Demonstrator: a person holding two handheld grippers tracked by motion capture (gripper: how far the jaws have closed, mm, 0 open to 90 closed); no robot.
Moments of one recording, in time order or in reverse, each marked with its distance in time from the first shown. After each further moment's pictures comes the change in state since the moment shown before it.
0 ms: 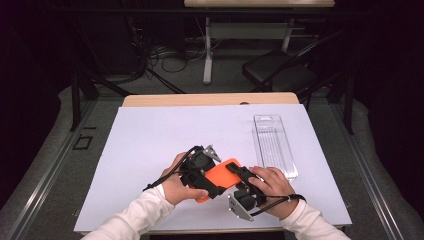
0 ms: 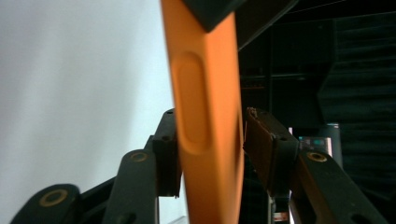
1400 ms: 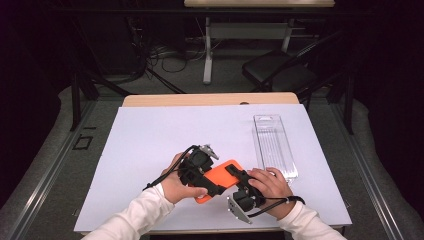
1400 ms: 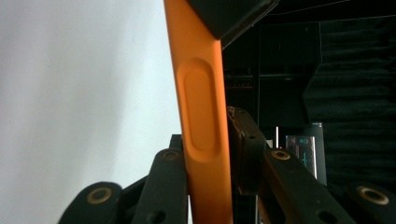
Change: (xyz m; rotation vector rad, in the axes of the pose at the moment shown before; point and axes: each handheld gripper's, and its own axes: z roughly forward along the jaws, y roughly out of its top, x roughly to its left) left arm 0.009 -0.004 0.004 -0.016 -0.070 -0.083; right arm 0.006 0.001 0.002 0.008 -0.046 -0.026
